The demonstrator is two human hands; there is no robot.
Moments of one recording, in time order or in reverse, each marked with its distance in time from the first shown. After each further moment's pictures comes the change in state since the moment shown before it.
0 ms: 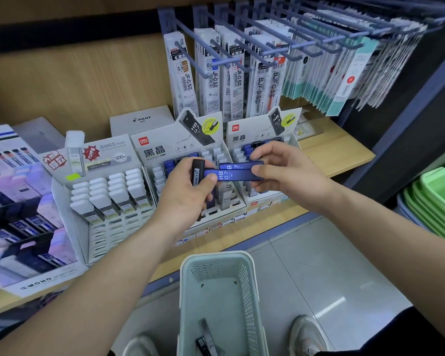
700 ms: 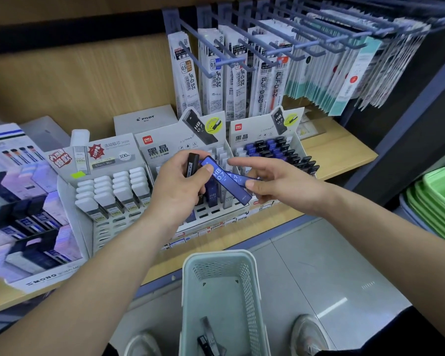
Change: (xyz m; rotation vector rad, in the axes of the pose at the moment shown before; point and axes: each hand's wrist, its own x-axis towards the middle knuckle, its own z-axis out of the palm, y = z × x) left_hand 0.001 0.009 -0.013 -0.031 0.047 0.047; right_hand -0.005 0.000 0.011 -0.307 -0.245 0.035
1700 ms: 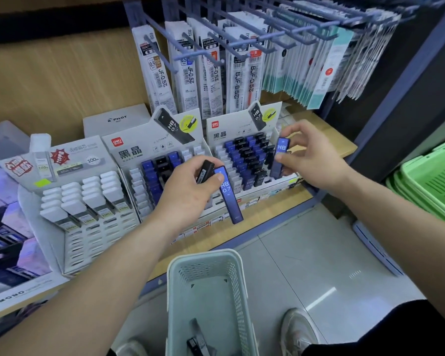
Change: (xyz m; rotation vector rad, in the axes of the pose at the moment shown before) left_hand -0.001 0.003 0.043 0.158 -0.189 -0.012; right_hand -0.019 0.027 -0.071 -0.134 0.530 -0.012
